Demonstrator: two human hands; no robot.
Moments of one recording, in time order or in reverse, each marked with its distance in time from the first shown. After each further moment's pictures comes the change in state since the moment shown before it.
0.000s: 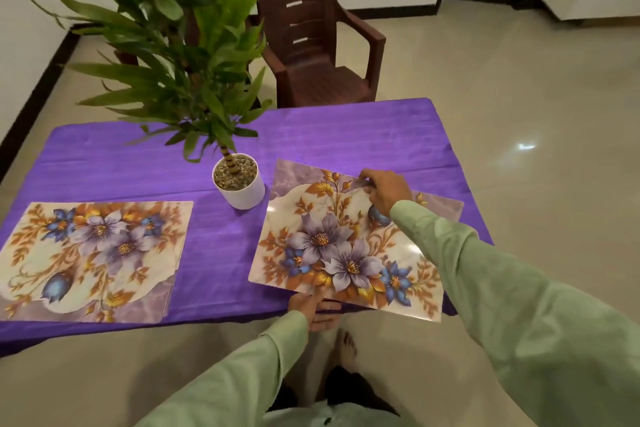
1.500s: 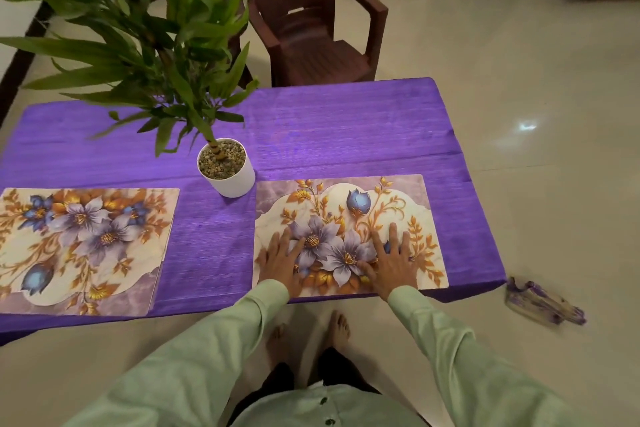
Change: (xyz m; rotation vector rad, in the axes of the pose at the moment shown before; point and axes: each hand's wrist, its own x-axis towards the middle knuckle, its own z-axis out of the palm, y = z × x) left_hand 0.051 0.044 -0.032 1.681 0.392 0.540; right_hand -0.133 0.051 0.118 -0.323 -0.263 0.287
